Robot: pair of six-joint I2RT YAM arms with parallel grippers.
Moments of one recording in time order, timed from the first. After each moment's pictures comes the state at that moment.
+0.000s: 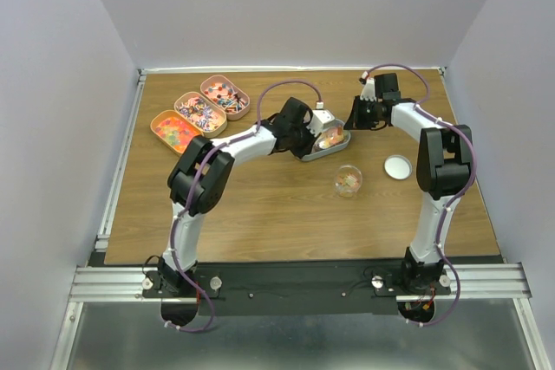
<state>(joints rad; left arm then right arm) -0.67 2.09 1.51 -0.22 0.29 0.21 0.12 2.05 1.47 -0.32 -0.40 0.16</state>
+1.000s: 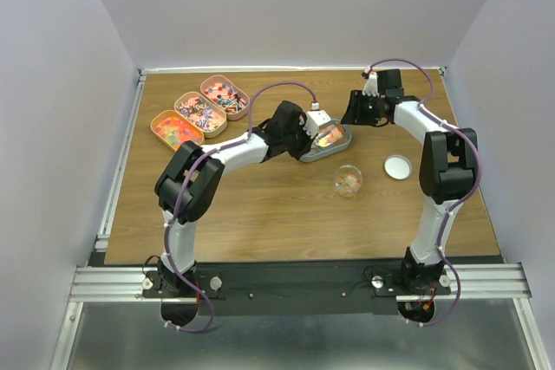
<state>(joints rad) -0.67 1.97 1.34 -0.05 0.28 0.22 0.12 2.00 1.47 -0.32 -0.38 0.16</state>
